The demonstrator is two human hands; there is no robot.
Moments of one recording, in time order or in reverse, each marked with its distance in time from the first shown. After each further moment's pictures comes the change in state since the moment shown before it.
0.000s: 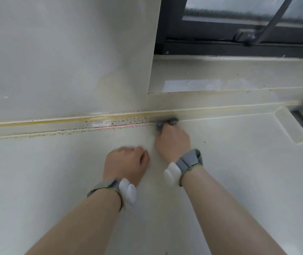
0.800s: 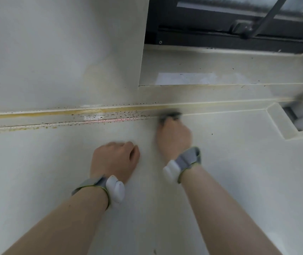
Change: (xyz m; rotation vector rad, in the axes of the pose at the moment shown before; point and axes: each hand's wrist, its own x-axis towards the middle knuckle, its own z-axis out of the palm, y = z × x) left_hand 0.000 0.001 0.002 0.006 -0.012 -0.023; right_hand 0.004 0.011 -0.005 -0.078 0.087 0.218
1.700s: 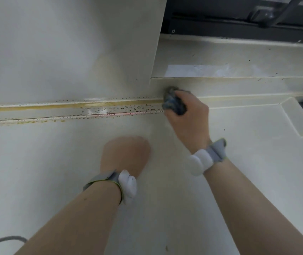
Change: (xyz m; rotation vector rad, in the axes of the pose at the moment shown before) left_hand 0.000 -0.003 0.001 0.004 -0.011 0.015; right_hand 0.011 0.002 -0.029 0.680 0.147 -0.363
